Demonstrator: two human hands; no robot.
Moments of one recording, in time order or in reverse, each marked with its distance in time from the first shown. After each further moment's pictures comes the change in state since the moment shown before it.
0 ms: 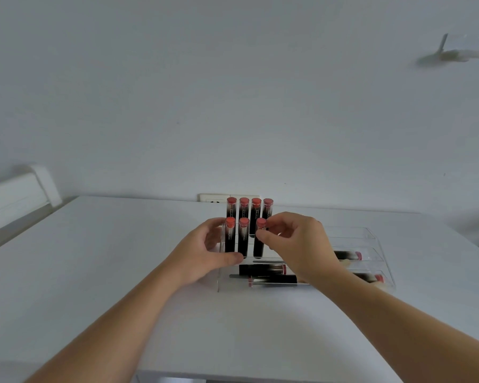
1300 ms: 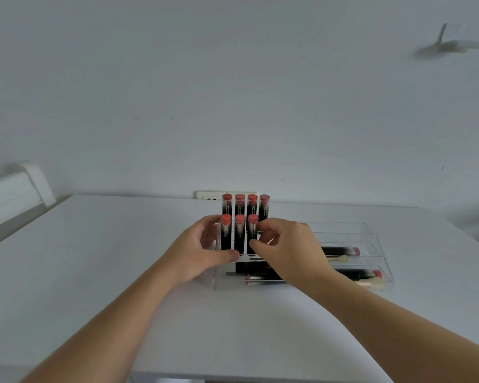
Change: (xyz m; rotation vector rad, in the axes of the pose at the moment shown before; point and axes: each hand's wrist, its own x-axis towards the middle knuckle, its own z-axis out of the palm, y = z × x) left_hand 0.001 0.000 0.001 0.001 -0.017 0.028; right_hand -0.003 0.007 0.013 -0.257 -0.049 -0.024
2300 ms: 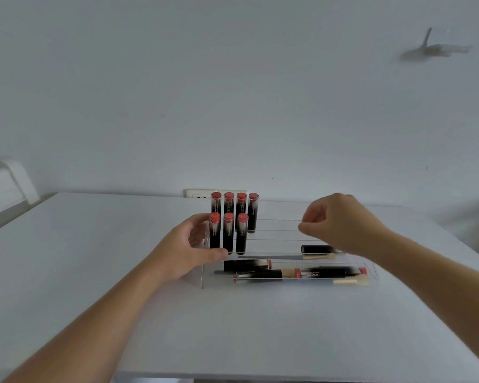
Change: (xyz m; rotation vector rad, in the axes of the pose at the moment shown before) left_hand -0.001 0.001 -0.002 0.003 -0.004 -0.007; right_hand 0.011 0.018 -0.106 -0.327 -0.093 0.124
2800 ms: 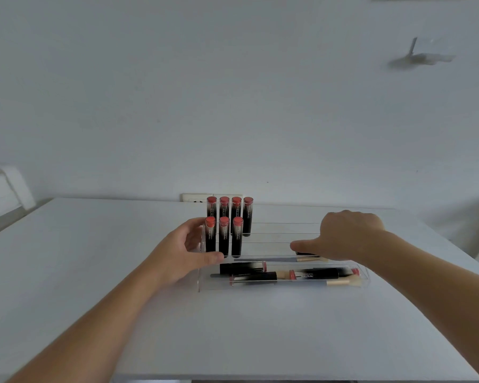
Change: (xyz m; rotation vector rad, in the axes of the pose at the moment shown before) left_hand -0.002 0.000 -0.001 -0.001 -0.007 -0.008; right_hand 0.004 0.008 0.003 -0.637 -0.167 0.206
